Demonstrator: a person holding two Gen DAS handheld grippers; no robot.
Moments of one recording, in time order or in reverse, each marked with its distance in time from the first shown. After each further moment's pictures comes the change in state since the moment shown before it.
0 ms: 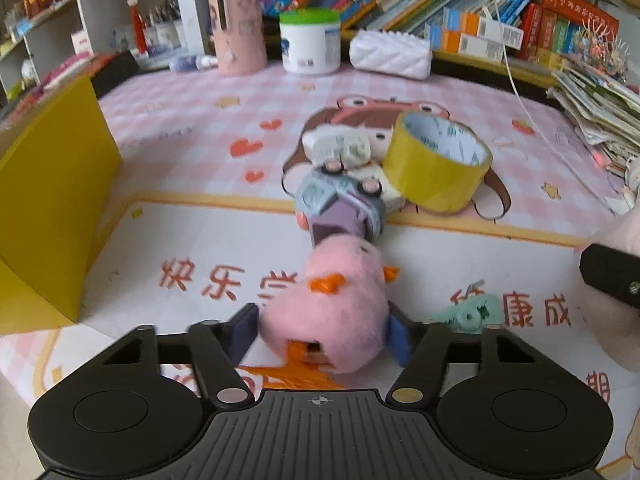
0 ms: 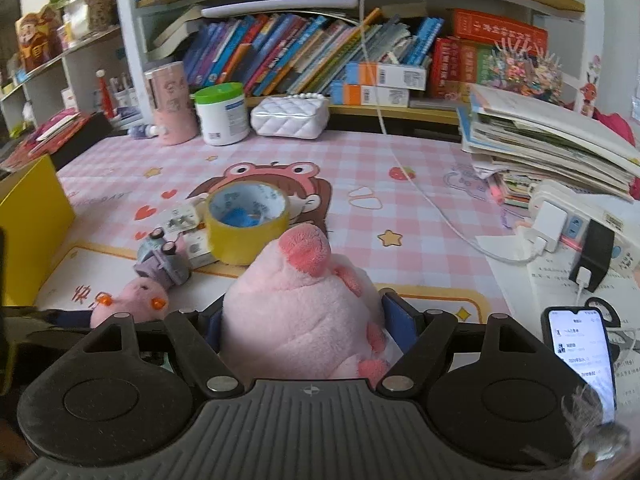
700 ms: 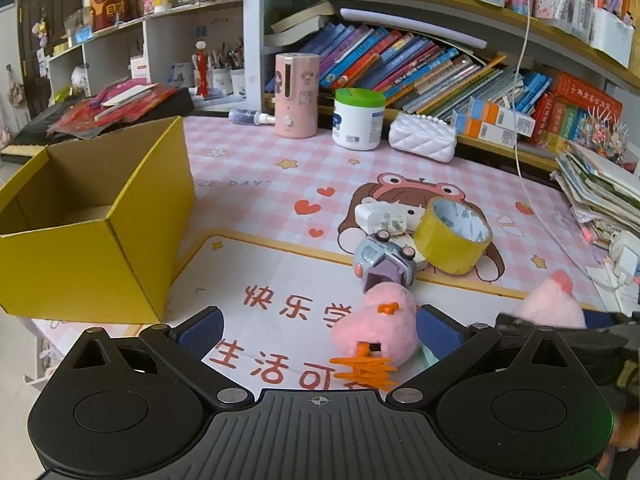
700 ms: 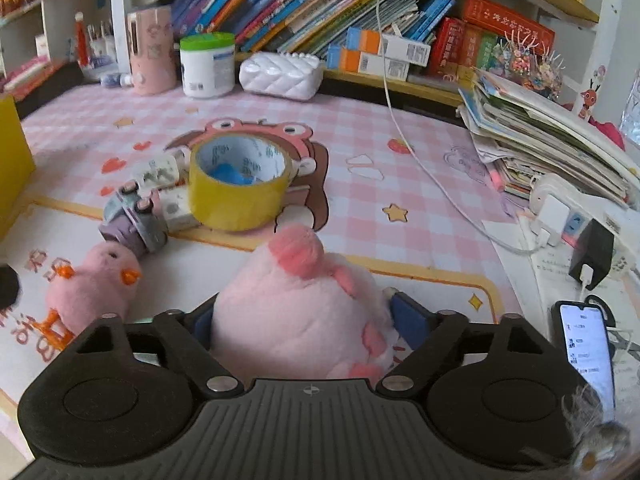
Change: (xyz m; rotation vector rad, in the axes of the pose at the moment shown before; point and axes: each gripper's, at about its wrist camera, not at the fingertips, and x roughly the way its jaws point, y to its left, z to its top) left arm -0.084 0.036 -0.008 -0.114 -0.185 0.026; right arm 0.042 0.029 -0.007 -0.059 0.083 -0.130
